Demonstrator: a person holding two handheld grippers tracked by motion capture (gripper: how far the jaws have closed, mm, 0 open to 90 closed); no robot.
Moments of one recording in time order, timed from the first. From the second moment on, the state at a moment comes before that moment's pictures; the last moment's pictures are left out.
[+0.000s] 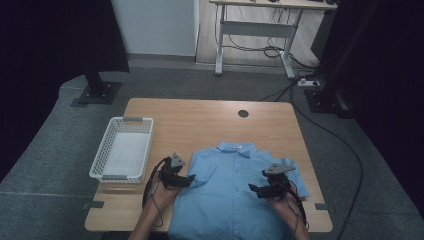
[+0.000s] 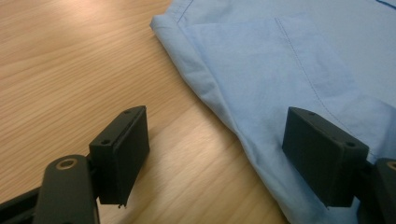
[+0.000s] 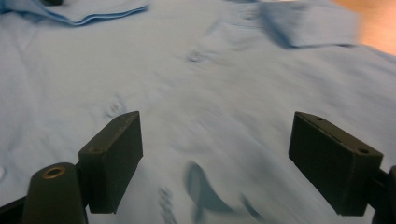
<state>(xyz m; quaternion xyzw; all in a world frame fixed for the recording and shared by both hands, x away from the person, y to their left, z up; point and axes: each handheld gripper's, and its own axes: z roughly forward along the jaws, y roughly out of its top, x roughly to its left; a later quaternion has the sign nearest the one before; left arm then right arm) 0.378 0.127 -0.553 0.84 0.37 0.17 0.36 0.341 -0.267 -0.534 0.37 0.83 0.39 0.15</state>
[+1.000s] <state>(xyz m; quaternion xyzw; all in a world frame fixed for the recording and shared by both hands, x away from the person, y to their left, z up) 0.382 0.150 -0.552 0.82 0.40 0.18 0.36 0.350 -0.378 -0.558 0.53 0.74 0.34 0.23</state>
